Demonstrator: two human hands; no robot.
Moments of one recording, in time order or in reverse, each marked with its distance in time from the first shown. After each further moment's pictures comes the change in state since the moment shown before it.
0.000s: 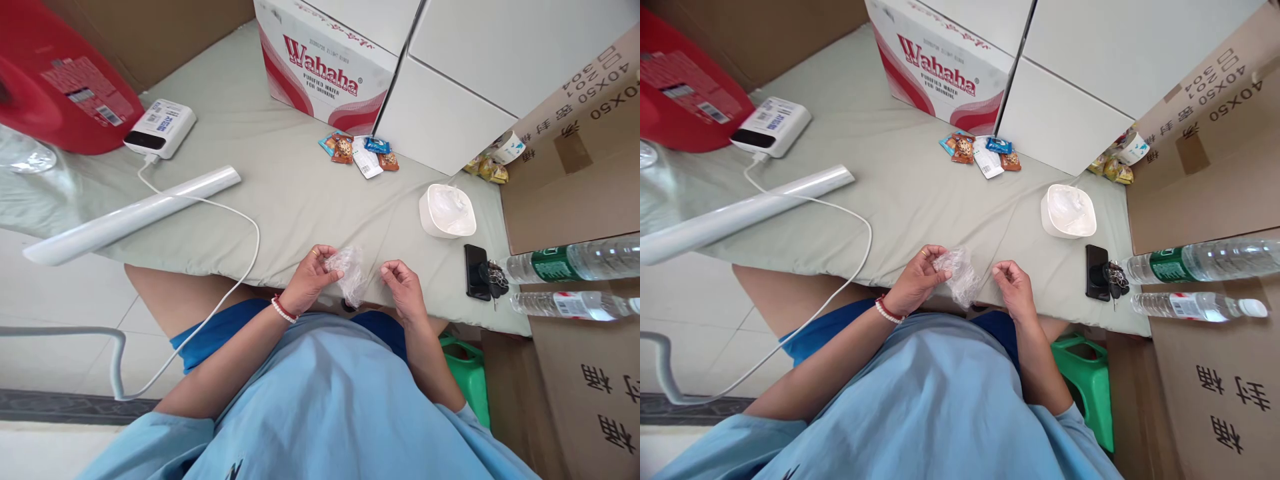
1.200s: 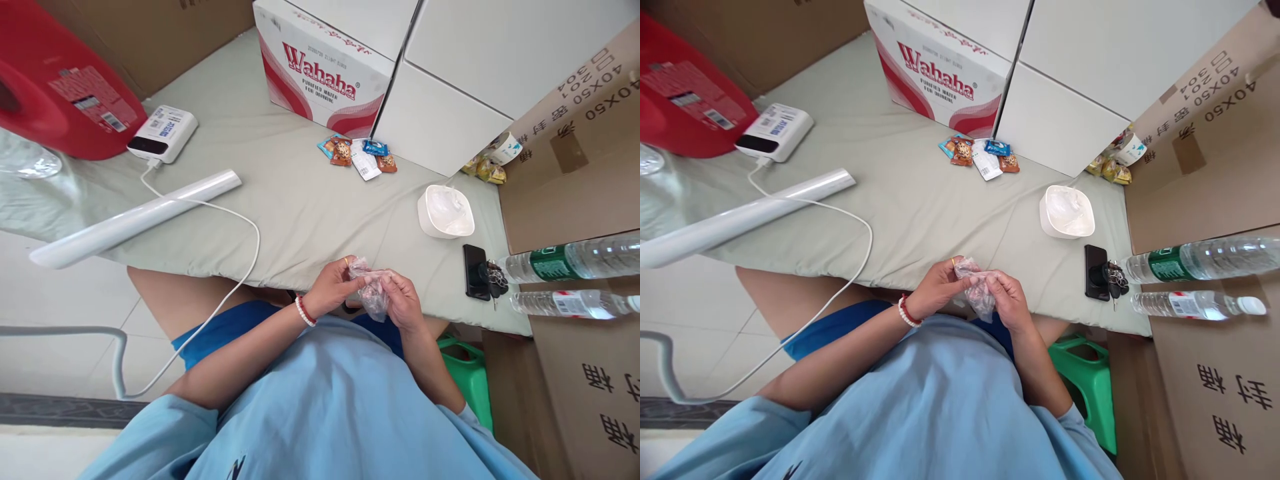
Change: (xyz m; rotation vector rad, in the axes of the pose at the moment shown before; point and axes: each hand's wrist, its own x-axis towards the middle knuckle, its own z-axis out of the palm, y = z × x) left_hand -0.001 0.009 0.041 0.117 -0.259 -0.005; right_hand -0.020 -0.006 0.011 0.270 -0.230 0.037
